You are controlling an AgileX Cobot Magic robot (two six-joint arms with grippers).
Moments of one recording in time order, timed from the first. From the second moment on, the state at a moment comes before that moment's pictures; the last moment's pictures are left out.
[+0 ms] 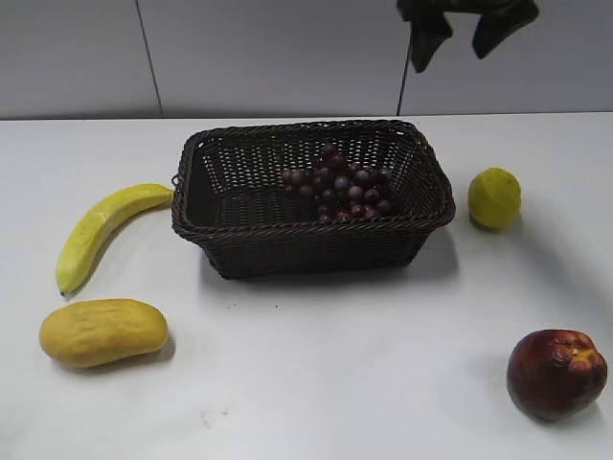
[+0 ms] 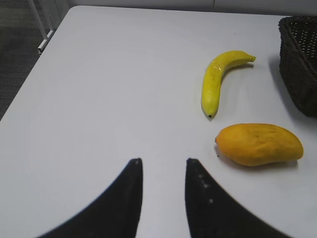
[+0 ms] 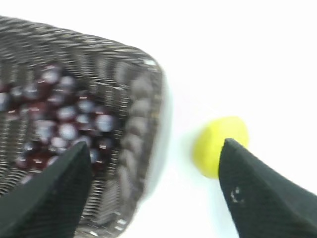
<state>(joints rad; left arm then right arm) -0.02 0.00 -0.48 -0.02 1.08 0.06 0.35 2.05 -2.06 0.00 1.18 0.07</state>
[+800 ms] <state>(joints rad) -0.02 0.00 -0.48 -0.02 1.08 0.06 0.06 1.28 -1.02 0.01 0.99 0.00</state>
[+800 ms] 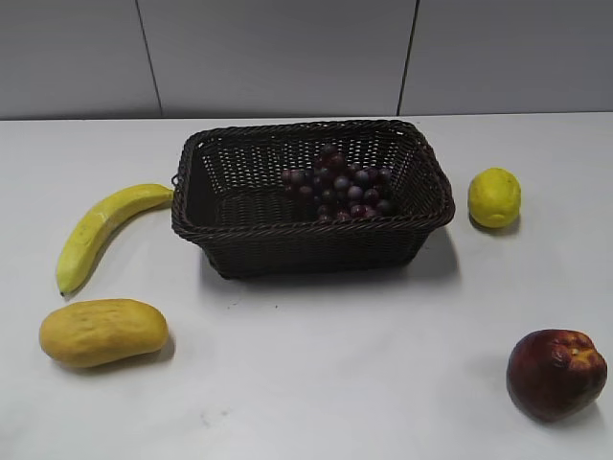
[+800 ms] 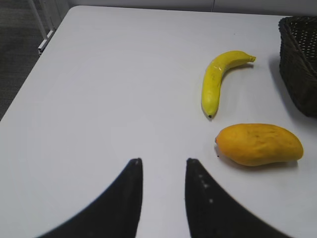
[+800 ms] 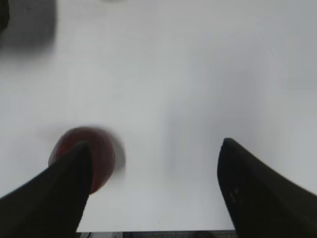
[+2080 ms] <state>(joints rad) -0.02 0.00 -0.48 -0.02 1.08 0.06 0.06 0.30 -0.50 0.01 1.03 0.00</state>
